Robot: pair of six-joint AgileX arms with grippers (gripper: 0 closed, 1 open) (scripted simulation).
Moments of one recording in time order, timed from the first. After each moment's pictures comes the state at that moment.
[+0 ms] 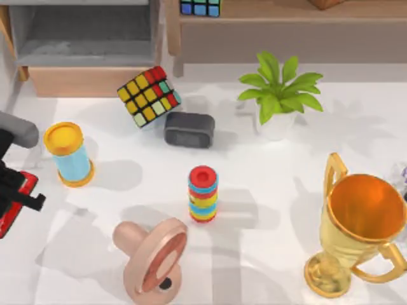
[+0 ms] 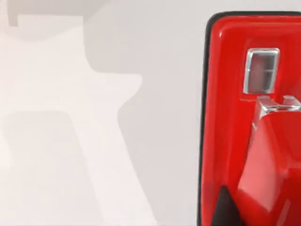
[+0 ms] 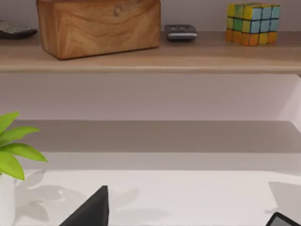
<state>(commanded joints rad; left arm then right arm) -0.03 1.40 0.91 -0.89 0.02 0.36 0.00 0.00 0.00 0.00 0.00 0.00</state>
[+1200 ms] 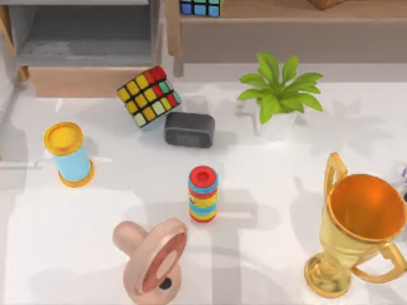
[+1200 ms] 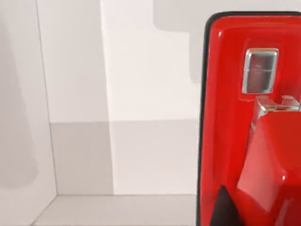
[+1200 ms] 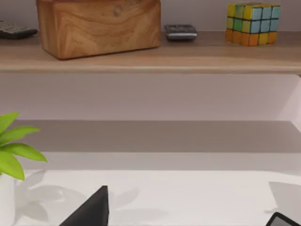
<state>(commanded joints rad) 0.28 2.34 2.37 -1.38 -0.02 0.37 0.00 0.00 0.00 0.00 0.00 0.00</state>
